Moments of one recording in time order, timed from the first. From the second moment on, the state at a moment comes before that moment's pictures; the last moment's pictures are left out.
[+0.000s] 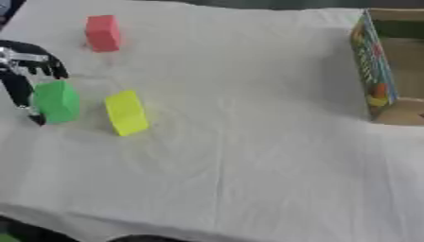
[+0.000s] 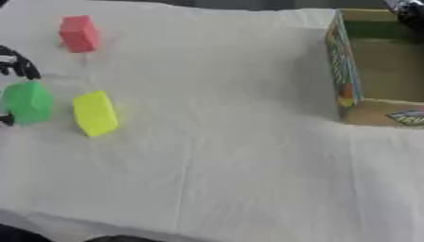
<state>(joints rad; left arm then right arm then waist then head) -0.93 0.73 -0.35 -0.93 -0.74 -0.11 -0.77 -0.49 -0.70 0.03 -1.74 -0.33 0.33 -0.24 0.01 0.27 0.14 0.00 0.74</state>
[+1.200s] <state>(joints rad) -0.85 0.81 -0.27 -1.58 -0.34 0.14 -0.58 -0.53 -0.72 0.02 -1.79 -0.34 0.33 -0.25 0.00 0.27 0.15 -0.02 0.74</state>
